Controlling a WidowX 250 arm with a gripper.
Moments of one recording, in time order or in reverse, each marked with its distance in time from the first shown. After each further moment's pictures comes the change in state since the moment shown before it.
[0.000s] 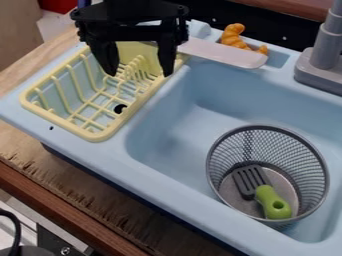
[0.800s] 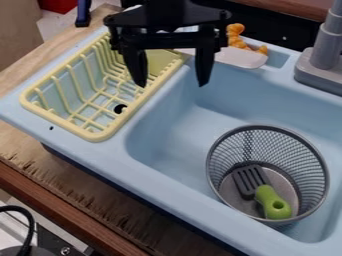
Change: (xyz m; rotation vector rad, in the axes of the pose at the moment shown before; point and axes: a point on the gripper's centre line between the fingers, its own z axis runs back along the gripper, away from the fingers) arm -0.024 -0.044 0.006 0.001 0.103 0.055
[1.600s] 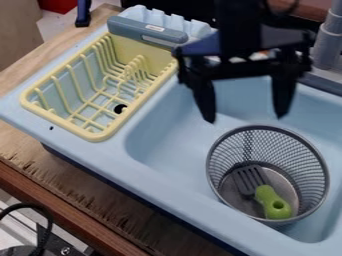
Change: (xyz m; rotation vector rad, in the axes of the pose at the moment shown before) arm -0.050 -0.066 -0.006 -0.122 0.113 -0.011
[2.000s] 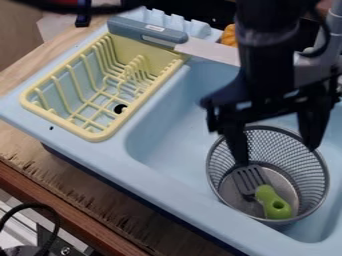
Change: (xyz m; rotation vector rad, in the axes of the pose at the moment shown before) arm -0.018 -0.010 -0.028 -0.042 0.031 0.239
